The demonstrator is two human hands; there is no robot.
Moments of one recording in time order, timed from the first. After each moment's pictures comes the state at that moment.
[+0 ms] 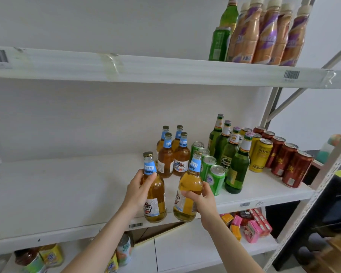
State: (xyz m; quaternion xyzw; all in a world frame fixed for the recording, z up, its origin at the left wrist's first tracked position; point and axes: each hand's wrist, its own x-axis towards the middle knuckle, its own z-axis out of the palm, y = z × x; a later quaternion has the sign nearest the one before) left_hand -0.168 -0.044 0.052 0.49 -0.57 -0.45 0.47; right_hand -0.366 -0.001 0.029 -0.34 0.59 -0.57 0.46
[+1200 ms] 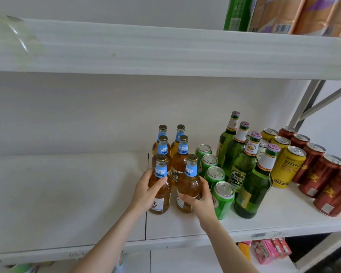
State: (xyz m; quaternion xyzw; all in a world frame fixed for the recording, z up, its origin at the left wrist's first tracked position) left_hand -0.235 -0.151 0.009 0.49 -0.59 -0.44 0.46; right_hand -0.424 -0.118 -0.010 -0.44 0.54 -0.56 0.45
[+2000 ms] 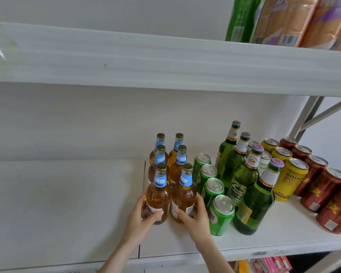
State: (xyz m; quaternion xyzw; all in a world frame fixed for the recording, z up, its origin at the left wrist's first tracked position) left_hand -0.230 -0.139 -0.050 0.51 -0.56 -0.47 0.46; right_hand -0.423 -0.127 -0.042 -0.48 0.55 -0.55 0.40
